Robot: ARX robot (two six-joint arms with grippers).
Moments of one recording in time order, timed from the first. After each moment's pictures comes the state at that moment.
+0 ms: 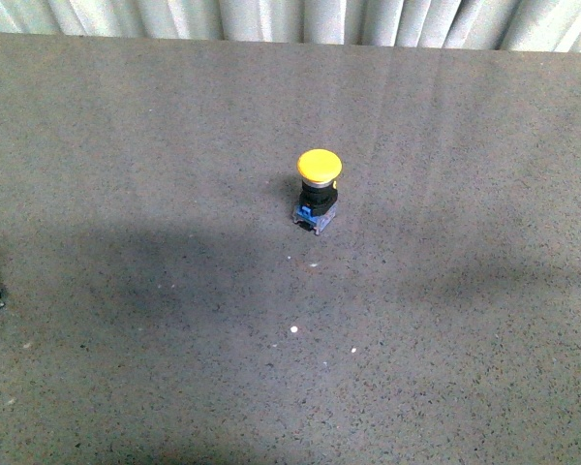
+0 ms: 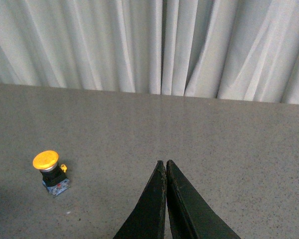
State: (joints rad) left arm 0.00 0.02 0.01 0.00 0.00 0.00; right arm 0.00 0.60 0.02 0.58 0.00 0.00
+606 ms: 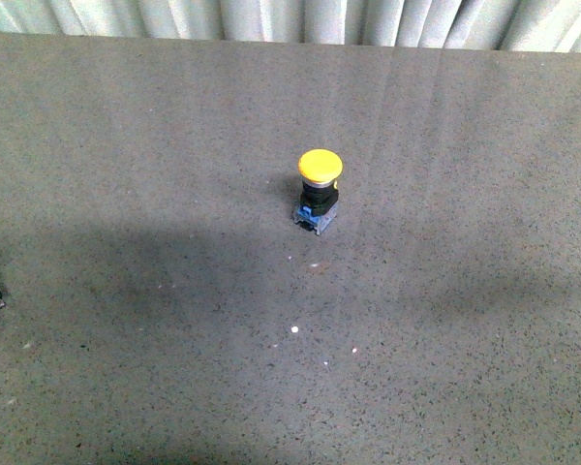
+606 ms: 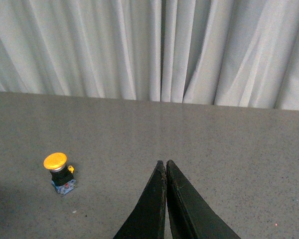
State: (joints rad) left arm 0.00 0.02 0.01 0.00 0.00 0.00; right arm 0.00 0.27 0.02 0.28 0.00 0.00
